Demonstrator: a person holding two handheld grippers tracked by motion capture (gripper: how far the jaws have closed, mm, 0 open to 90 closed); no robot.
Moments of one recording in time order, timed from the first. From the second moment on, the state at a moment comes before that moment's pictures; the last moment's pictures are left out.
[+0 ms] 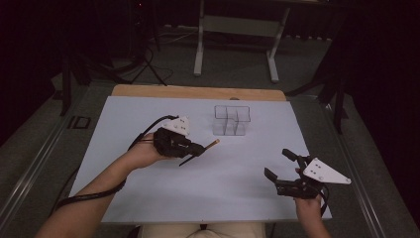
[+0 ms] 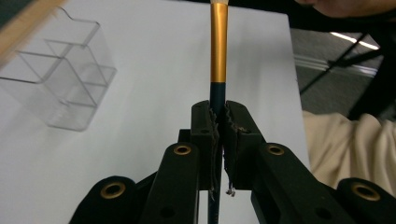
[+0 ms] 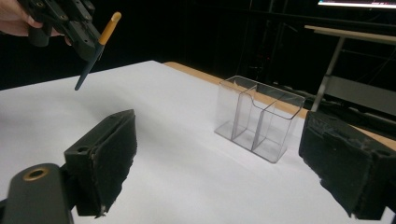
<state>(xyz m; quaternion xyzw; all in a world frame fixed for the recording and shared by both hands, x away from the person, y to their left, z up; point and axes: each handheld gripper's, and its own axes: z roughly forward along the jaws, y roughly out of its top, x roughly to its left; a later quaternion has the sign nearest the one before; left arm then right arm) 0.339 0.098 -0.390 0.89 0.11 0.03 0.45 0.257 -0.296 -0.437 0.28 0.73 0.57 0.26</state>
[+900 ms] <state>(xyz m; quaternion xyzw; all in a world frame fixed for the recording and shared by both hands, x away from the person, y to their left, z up) 0.324 0.108 -0.384 0.82 0.15 0.07 0.54 0.273 -0.239 -0.394 0.24 0.74 0.61 0.15</state>
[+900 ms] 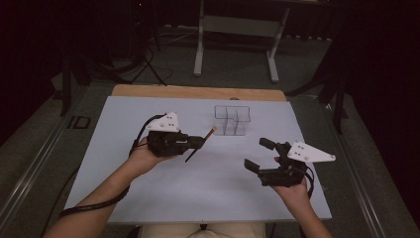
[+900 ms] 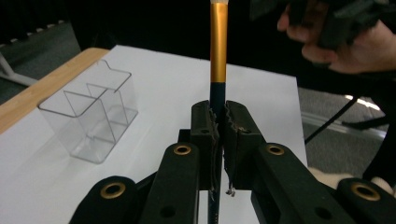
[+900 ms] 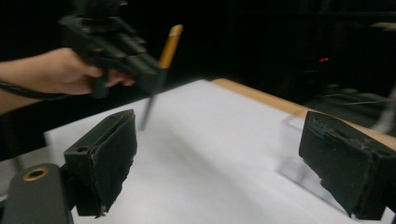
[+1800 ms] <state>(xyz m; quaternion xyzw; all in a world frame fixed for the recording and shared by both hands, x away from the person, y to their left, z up) 0.309 0.096 -0.380 0.75 0.17 0.07 0.63 0.303 -0.164 -0.408 0.23 0.77 0.59 0.02</state>
